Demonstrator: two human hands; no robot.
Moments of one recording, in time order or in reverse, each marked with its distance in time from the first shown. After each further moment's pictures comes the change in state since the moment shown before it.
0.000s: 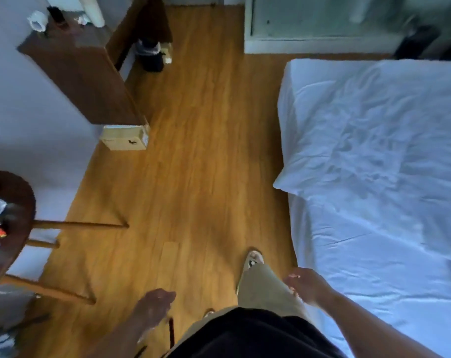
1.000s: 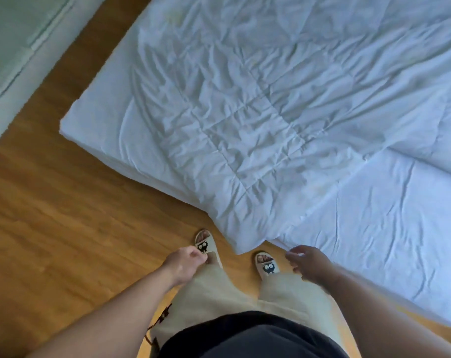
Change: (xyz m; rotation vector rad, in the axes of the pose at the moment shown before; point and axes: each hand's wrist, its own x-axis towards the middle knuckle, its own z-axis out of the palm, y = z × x) left_hand 0.094 0.747 0.254 1.556 -0.422 0.566; right_hand 0.240 -0.092 -0.216 1.145 0.389 0.619
